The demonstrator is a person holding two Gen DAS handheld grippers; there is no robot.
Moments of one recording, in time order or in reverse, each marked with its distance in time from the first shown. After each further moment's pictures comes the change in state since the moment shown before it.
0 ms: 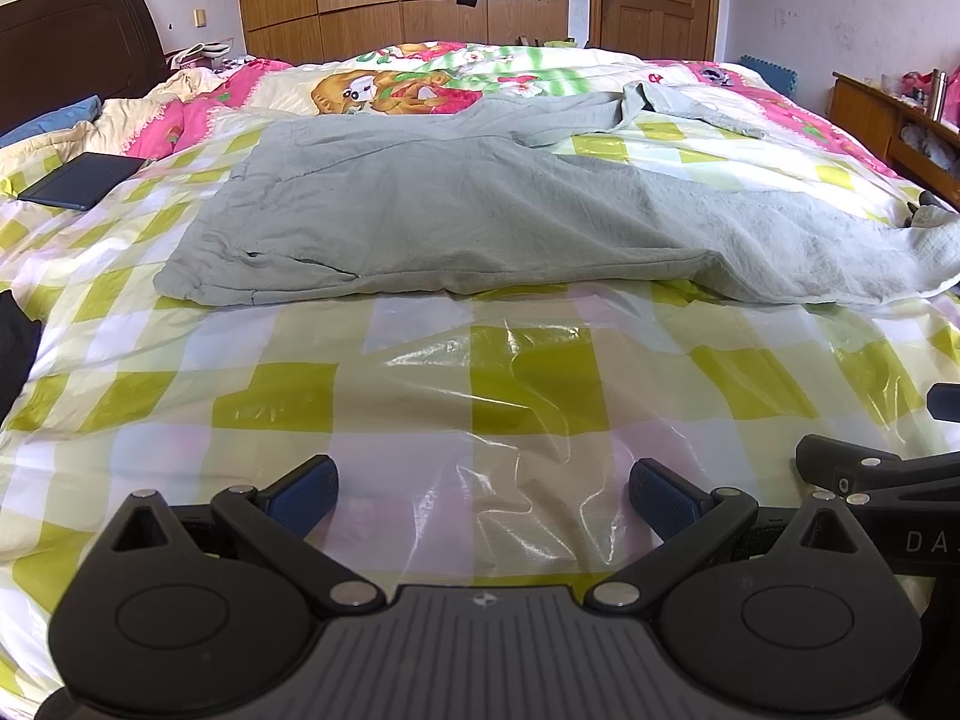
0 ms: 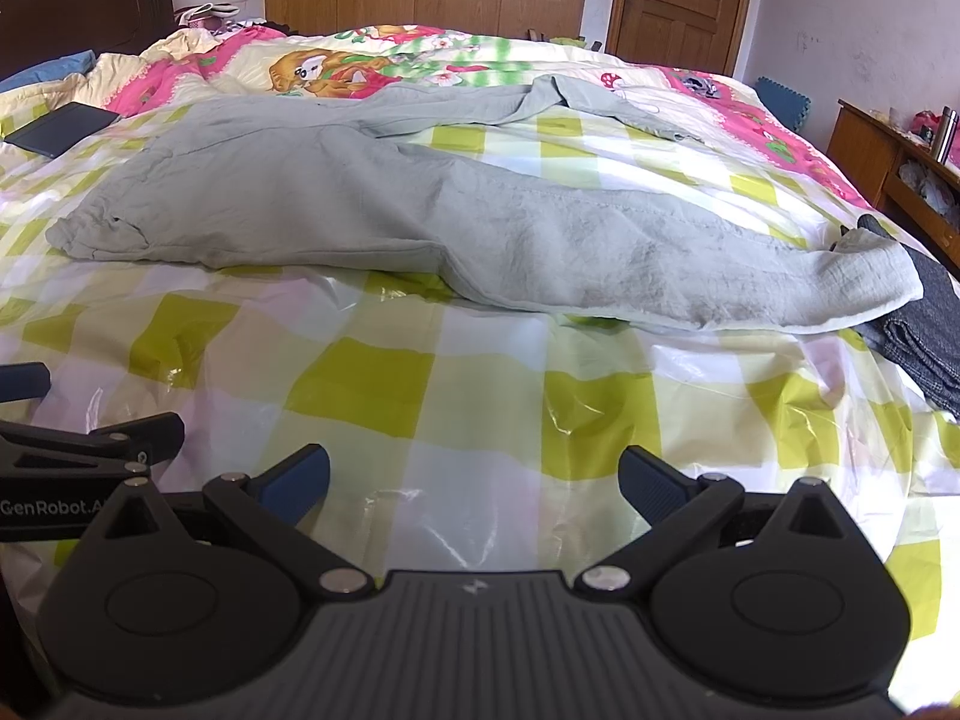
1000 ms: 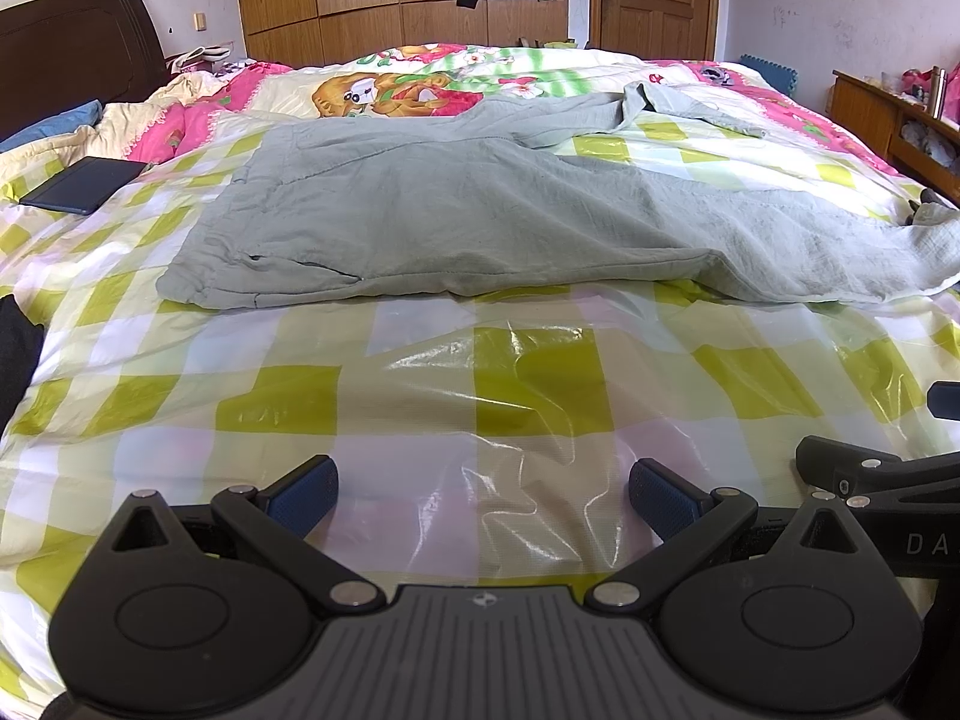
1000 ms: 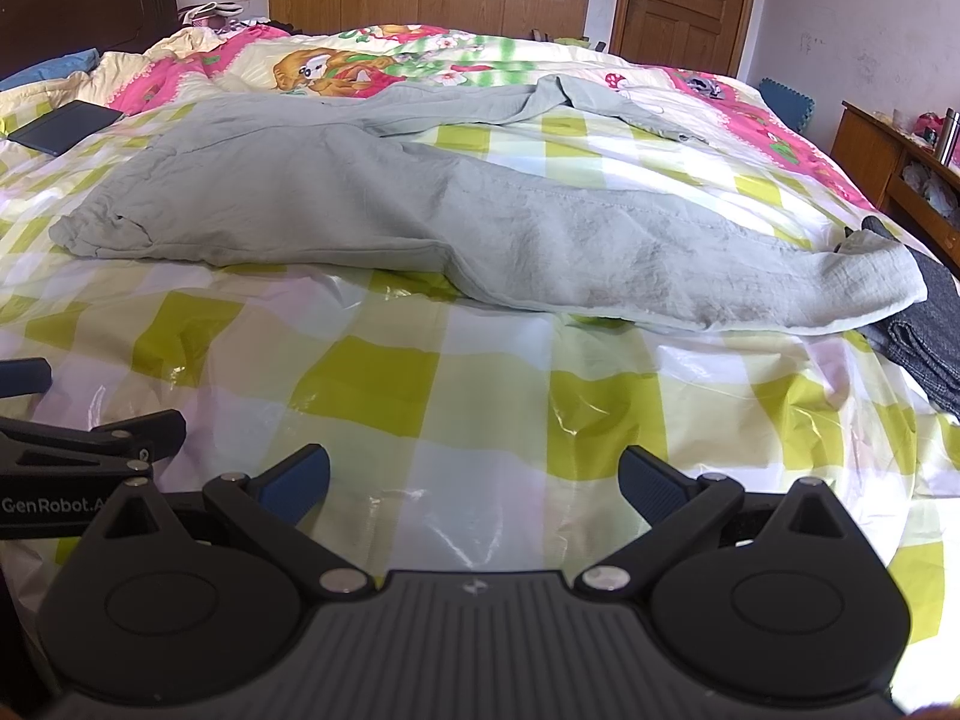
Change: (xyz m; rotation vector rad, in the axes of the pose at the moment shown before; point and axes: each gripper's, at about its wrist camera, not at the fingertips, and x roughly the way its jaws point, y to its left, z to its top) left arm 0.000 0.002 0.001 0.008 -0.005 0.006; right arm 0.000 0.002 -0.001 -0.008 -0.001 0.001
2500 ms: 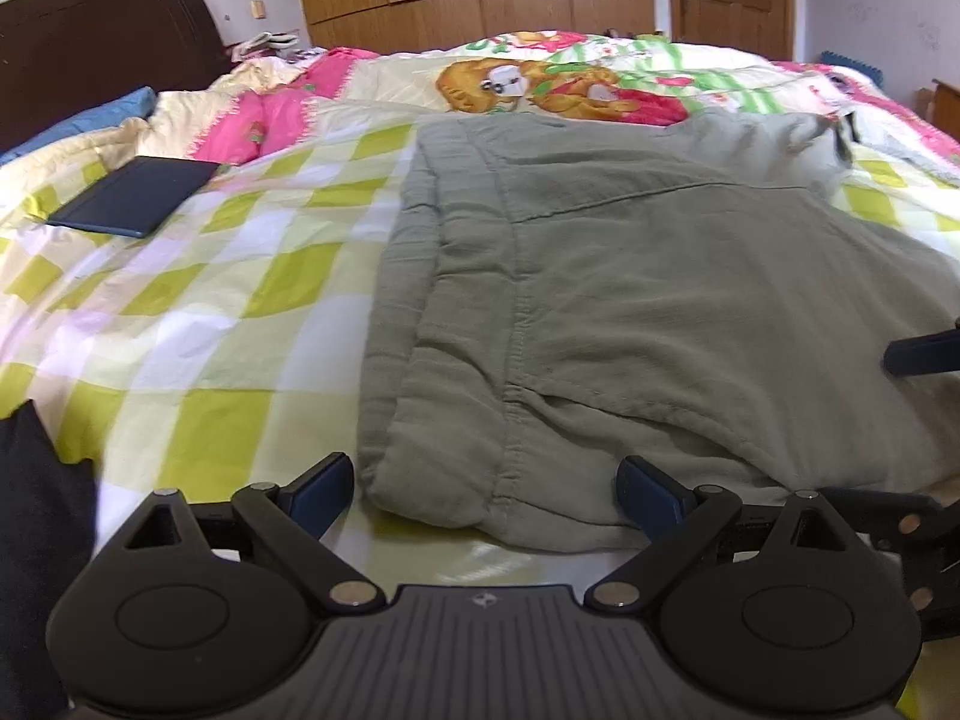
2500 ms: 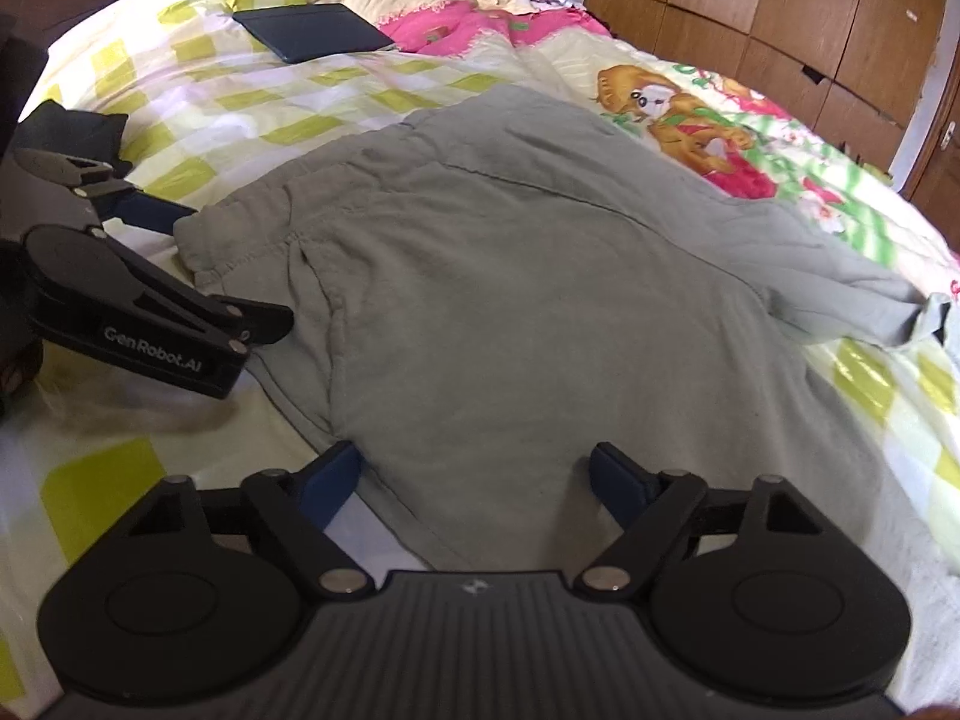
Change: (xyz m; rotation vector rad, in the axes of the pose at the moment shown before) left arm 0.114 0.162 0.083 0.004 0.013 0.146; right arm 0.130 0.149 0.127 -0.490 -0.009 0.391
